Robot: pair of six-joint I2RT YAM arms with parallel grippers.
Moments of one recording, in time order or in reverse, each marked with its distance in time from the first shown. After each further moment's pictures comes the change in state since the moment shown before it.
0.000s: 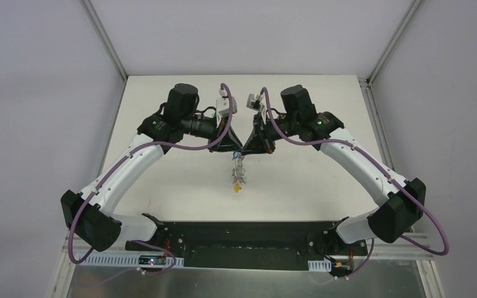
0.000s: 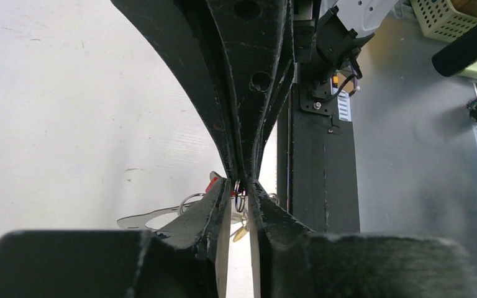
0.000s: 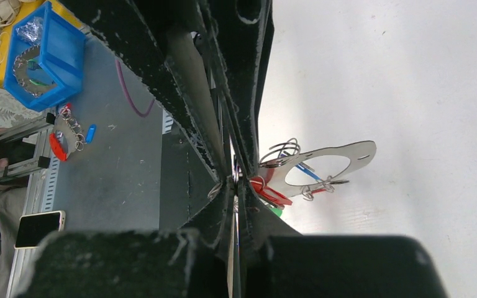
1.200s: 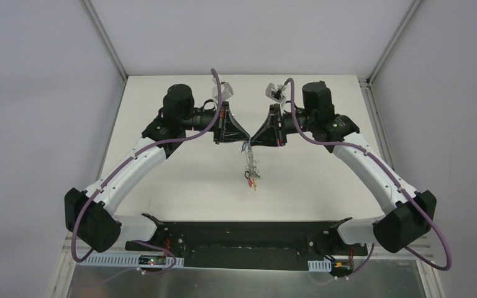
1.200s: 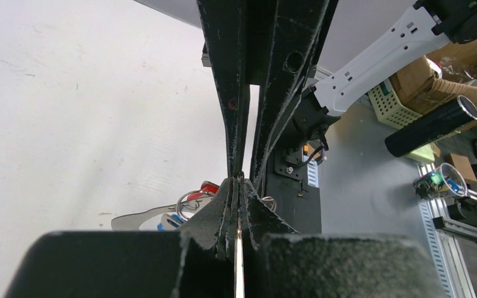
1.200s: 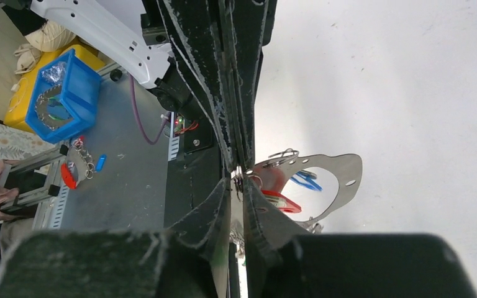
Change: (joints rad) left arm 0.016 -0.008 -0.124 0.468 0.017 -0.463; right arm -0.119 -0.090 -0.086 0.174 -0.113 0.122
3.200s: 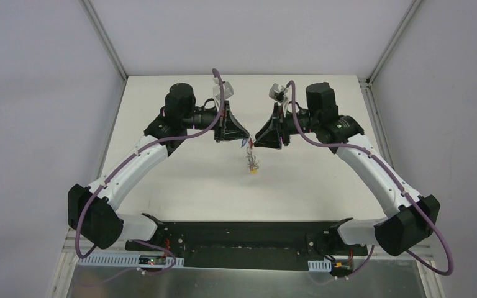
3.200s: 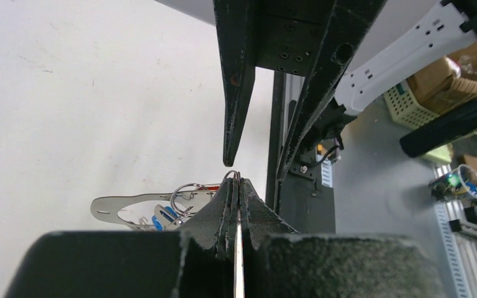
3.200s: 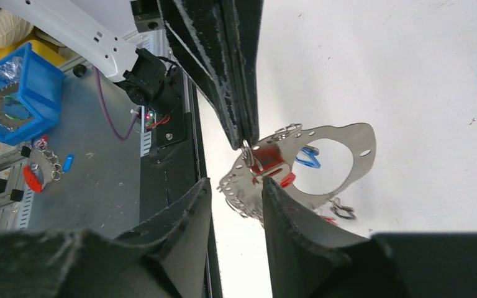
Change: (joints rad) left arm 0.013 0.029 0.025 -0.065 -0.001 0.095; right arm -0.011 -0.017 0.004 -0.074 0.088 -0.087
